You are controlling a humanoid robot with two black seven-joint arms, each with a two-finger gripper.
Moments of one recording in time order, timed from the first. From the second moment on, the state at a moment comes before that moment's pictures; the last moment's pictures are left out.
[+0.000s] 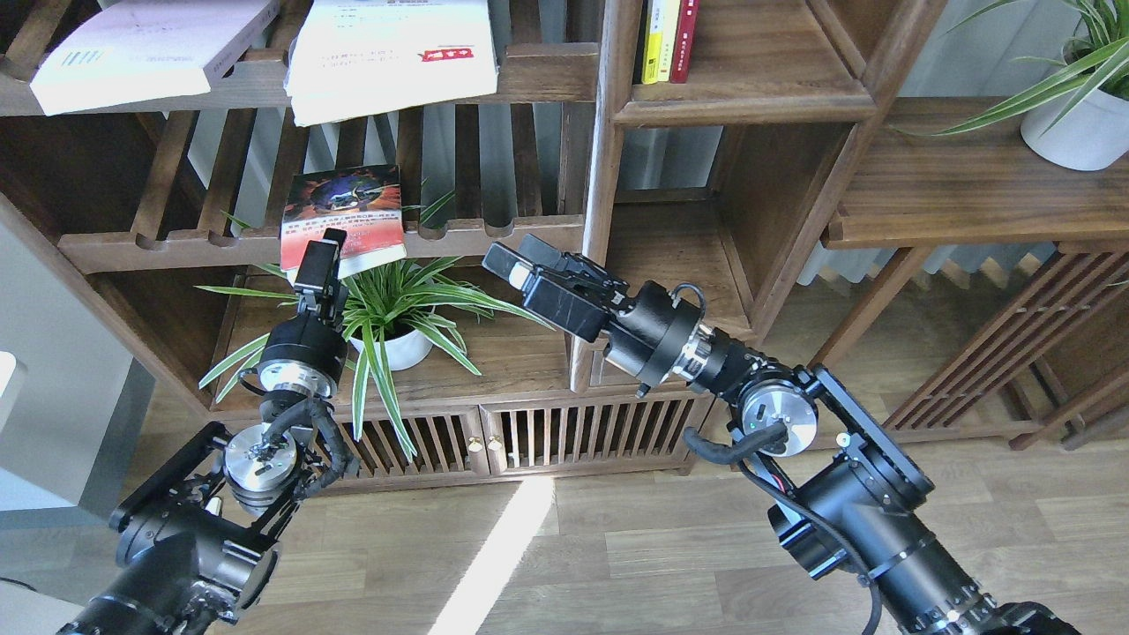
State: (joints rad) left arm -0.38 0.00 -1.05 -0.92 -0.26 -0.24 -0.26; right arm 0.35 0.02 1.10 1.28 -0.35 0.55 -0.22
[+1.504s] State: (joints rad) left arm -0.60 0.00 -1.01 -0.60 -0.38 -0.25 -0.22; right arm 0.34 0.01 1.06 1.27 -0.36 0.53 -0.22
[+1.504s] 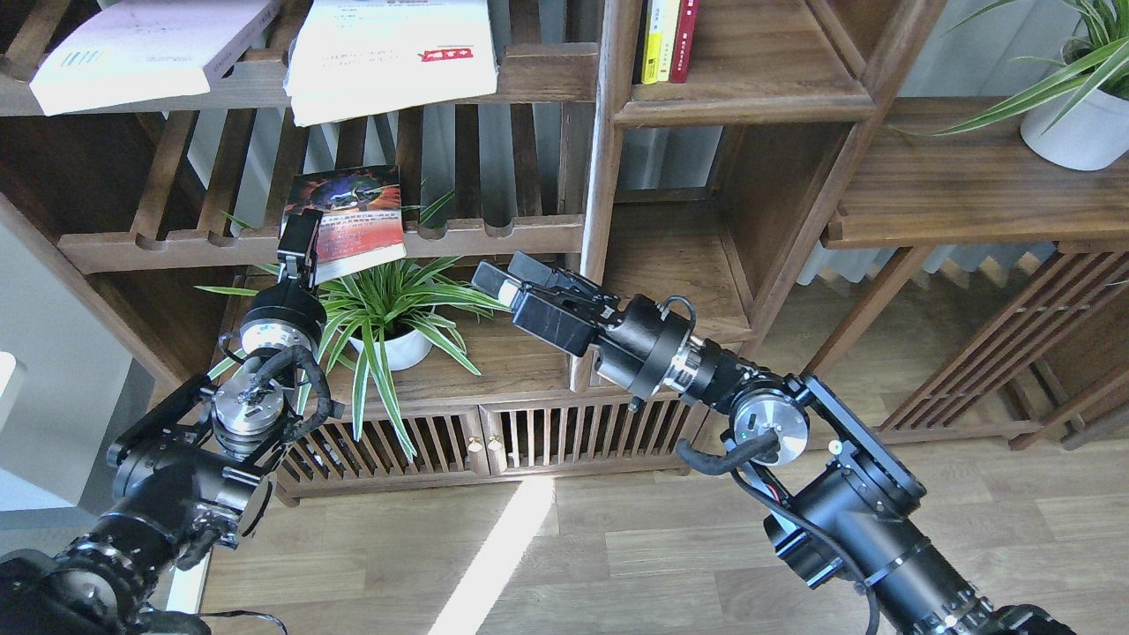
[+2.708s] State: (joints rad) left arm -0.60 0.00 -1.05 -0.59 -0.38 -0.25 -0.23; right arm 0.32 0.01 1.04 1.27 -0.36 0.54 -0.22
